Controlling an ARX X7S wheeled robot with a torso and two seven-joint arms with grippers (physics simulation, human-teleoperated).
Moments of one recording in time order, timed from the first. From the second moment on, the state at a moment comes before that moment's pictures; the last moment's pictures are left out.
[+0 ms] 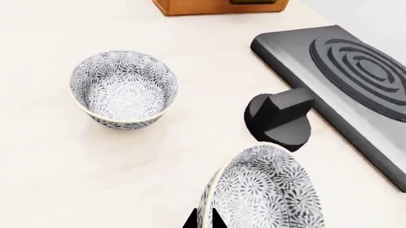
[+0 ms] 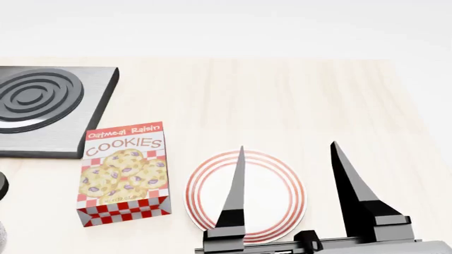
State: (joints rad) left arm -0.29 -0.14 -0.29 0.23 -0.73 -0.68 -1.05; right arm 0.15 0.37 -0.28 -0.84 0.37 0.37 0.42
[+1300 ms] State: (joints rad) left arm -0.43 -0.35 0.25 0.50 -0.52 -0.31 -0.32; right arm 0.16 0.39 -0.28 -0.84 0.41 0.36 0.45
